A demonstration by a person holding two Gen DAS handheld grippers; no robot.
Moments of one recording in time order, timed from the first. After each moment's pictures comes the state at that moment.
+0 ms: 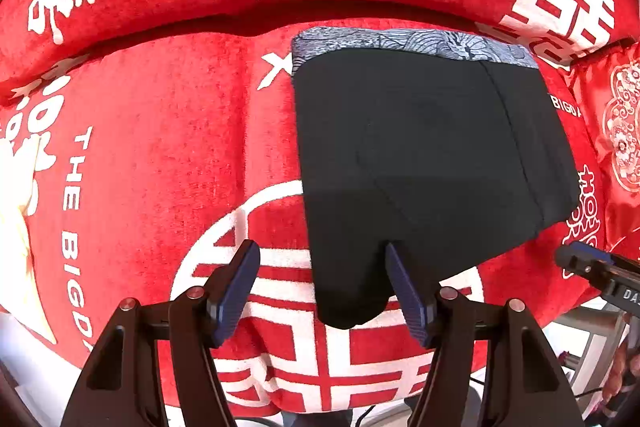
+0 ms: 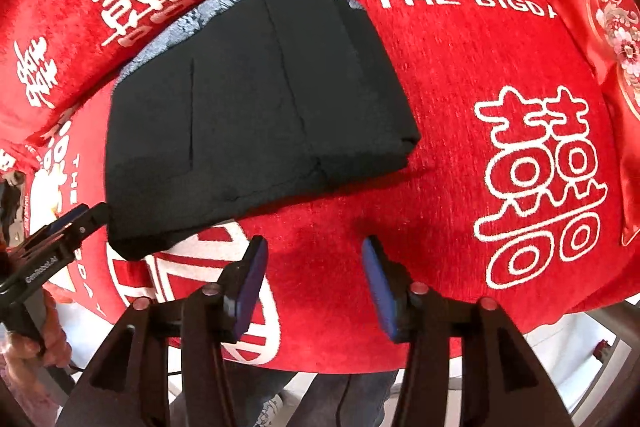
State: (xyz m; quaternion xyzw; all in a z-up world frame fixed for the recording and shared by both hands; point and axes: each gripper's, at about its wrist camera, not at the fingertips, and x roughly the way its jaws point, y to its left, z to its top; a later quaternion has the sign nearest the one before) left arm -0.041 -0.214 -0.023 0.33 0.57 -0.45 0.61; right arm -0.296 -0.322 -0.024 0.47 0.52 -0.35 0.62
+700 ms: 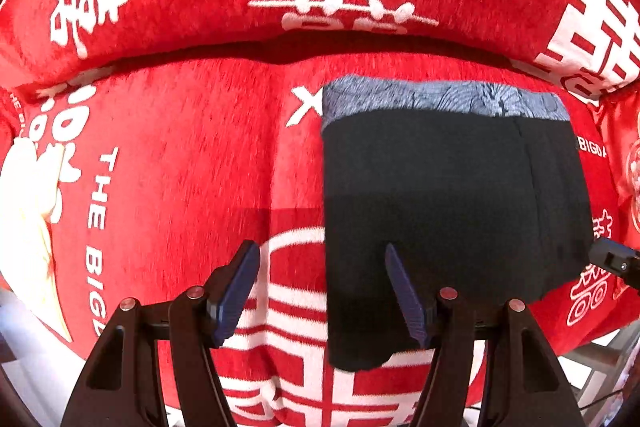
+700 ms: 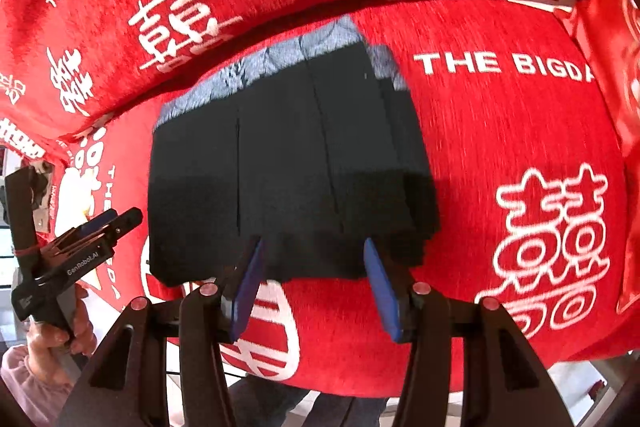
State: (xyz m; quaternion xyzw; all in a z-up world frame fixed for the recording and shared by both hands) left arm -0.027 -0.254 -0.013 0.33 0.56 -0.40 0.65; right arm -0.281 -0.378 -0.003 0.47 0.50 -0.30 0.67
